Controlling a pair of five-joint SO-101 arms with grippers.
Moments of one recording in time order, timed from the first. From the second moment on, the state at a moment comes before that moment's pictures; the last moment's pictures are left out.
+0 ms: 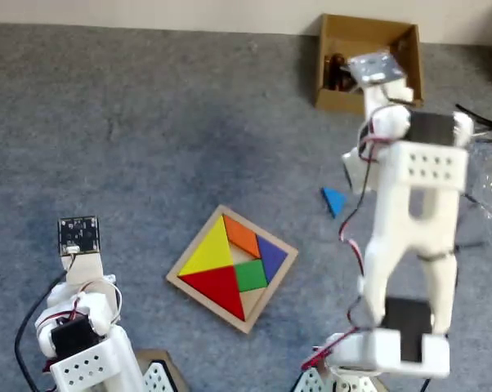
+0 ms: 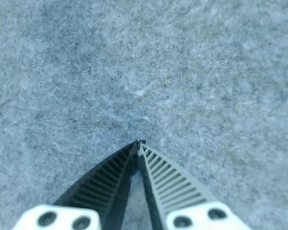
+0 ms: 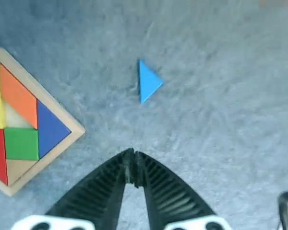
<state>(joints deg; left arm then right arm) -31.4 -104.0 96.0 76.4 -10.9 1.2 -2.0 -13.1 99.8 24.9</state>
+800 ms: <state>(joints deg) -31.4 -104.0 96.0 76.4 -10.9 -6.8 26.5 -13.1 84.6 18.3</state>
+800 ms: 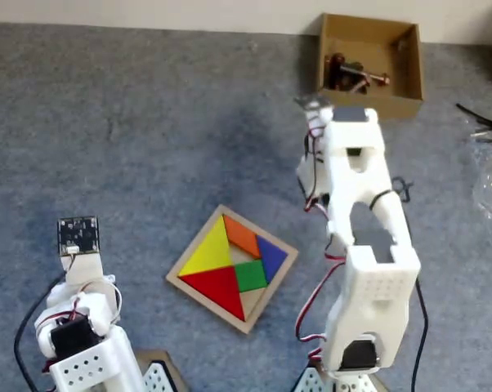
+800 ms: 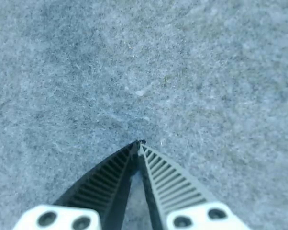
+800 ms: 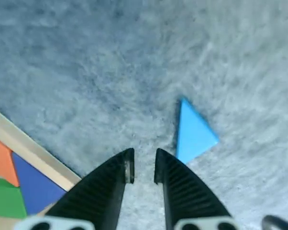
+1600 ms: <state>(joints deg) -31.4 -104.0 96.0 76.4 -10.9 -0.8 31.5 -13.3 78.4 17.8</state>
